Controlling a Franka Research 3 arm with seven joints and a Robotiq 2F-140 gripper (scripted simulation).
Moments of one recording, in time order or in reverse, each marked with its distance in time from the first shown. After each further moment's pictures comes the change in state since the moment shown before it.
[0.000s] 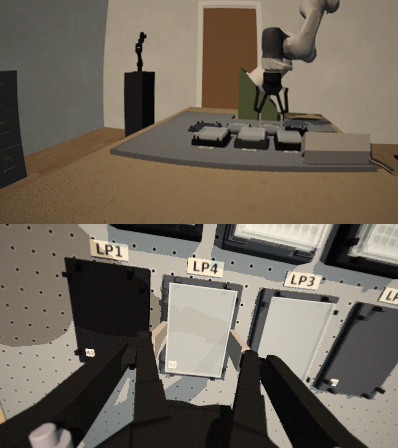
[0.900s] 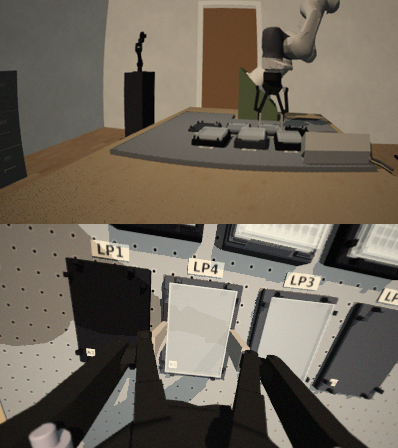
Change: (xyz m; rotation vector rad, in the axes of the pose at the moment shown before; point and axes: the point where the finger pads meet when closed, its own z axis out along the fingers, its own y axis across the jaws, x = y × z) arm 0.000 0.000 -0.001 -0.001 0.000 -0.002
